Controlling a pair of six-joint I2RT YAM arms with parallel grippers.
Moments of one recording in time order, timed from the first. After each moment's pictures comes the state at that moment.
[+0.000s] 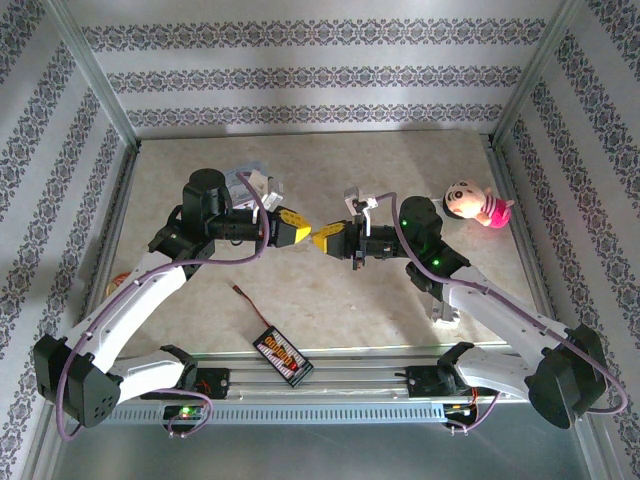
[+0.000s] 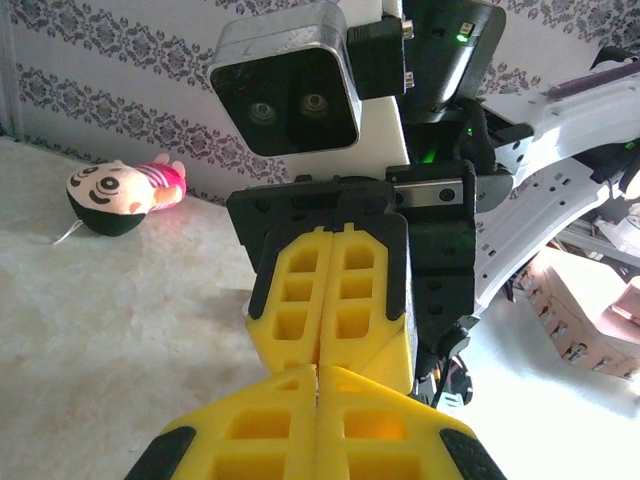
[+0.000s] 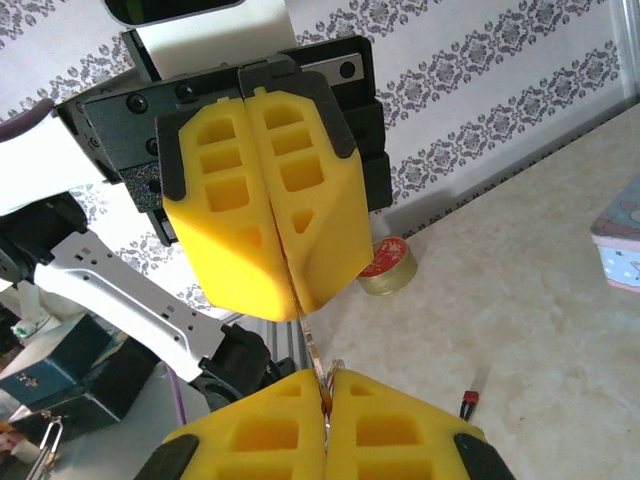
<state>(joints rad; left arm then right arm) -0.44 1.16 1.04 -0.14 1.01 -0.07 0.60 1.12 0.79 0.27 -0.87 0.46</state>
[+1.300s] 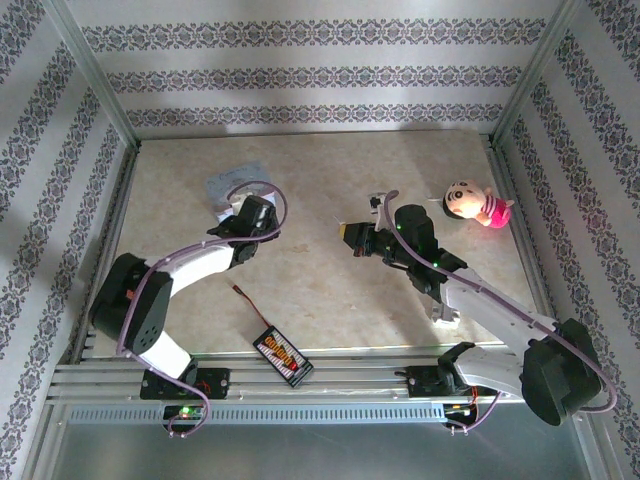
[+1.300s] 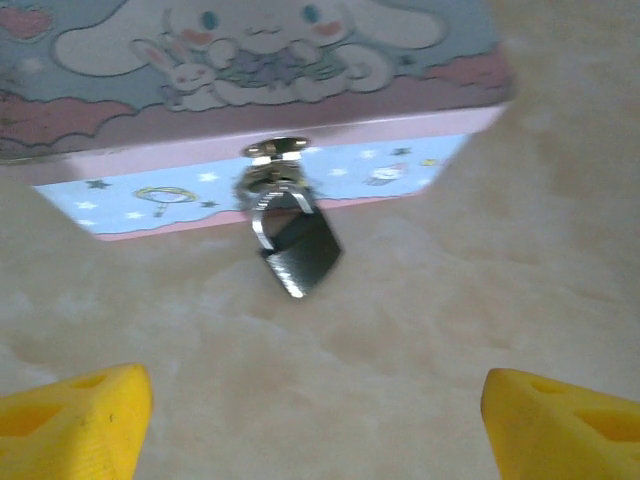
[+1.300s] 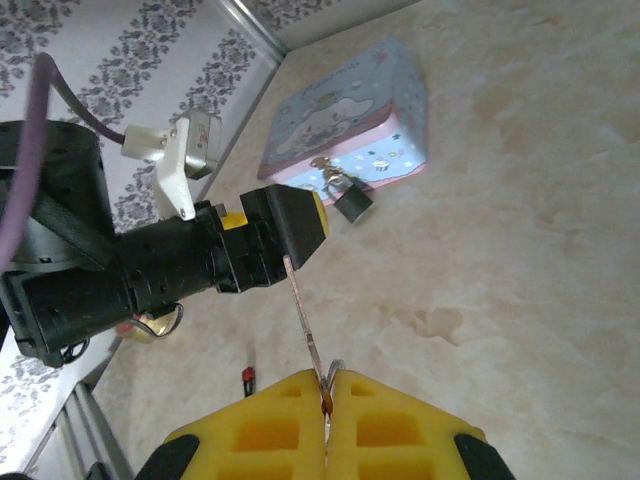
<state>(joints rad) -0.46 1.62 0.91 -0.17 -0.44 -0.64 0.52 1.16 0.68 0.10 -0.38 0.60</state>
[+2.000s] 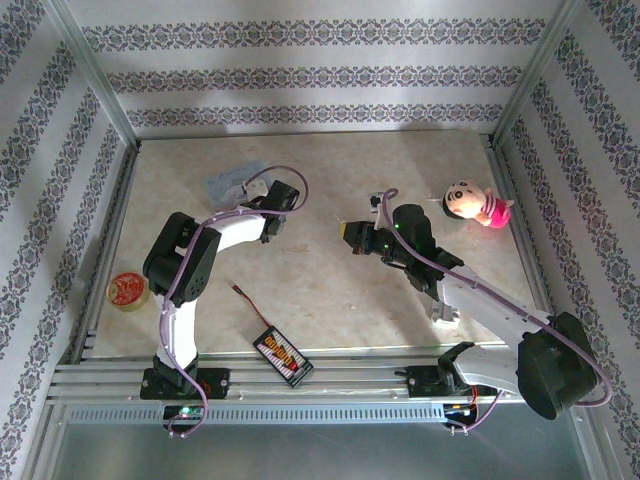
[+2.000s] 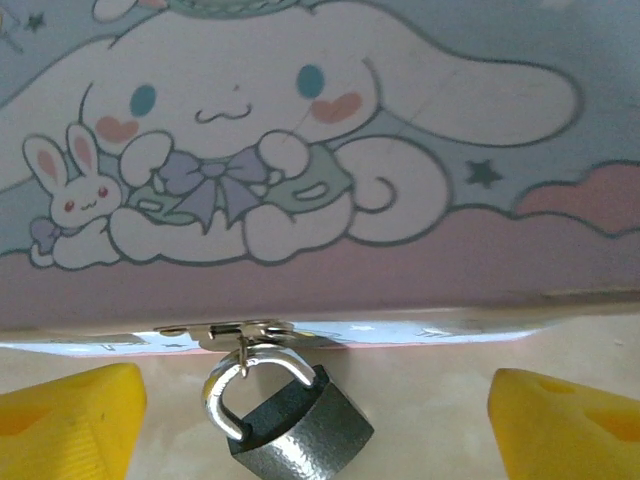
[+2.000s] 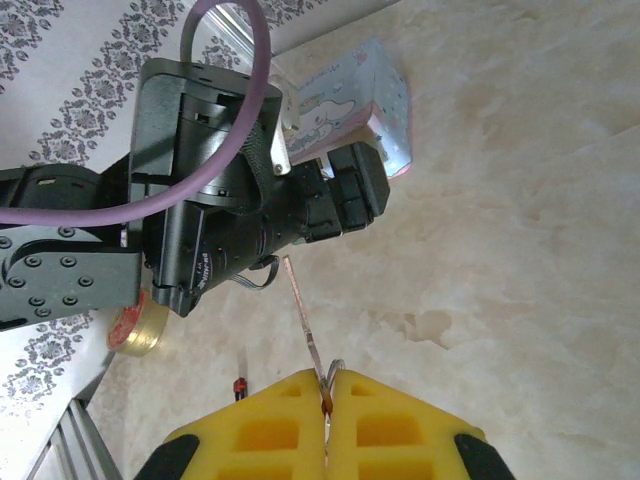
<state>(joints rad) -0.44 2.01 1.27 -0.29 -0.67 -0.69 0.51 1.19 0.67 0.13 -0.36 0.63</state>
